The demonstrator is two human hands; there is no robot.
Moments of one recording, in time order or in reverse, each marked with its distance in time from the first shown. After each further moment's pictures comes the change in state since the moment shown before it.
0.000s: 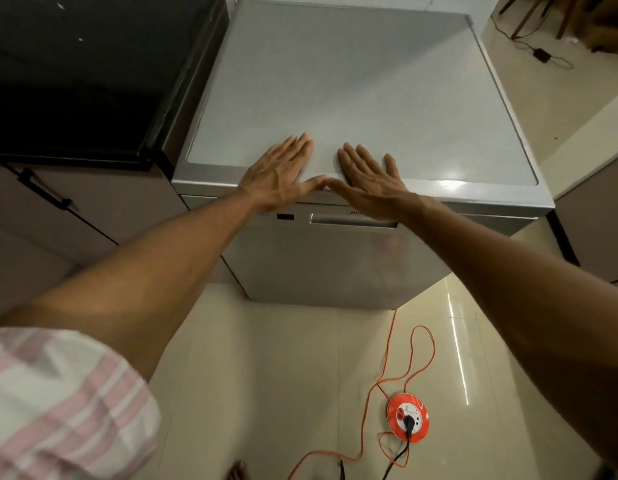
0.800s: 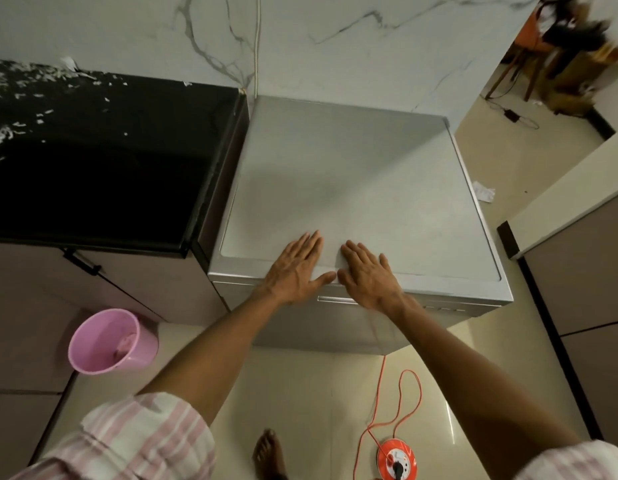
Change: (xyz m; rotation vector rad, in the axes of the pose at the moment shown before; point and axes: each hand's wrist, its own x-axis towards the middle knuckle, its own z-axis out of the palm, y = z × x) left_hand -0.006 0.003 -0.015 -0.102 -0.045 0.016; right_hand -0.005 -0.022 -0.022 0.068 -0.027 0.121
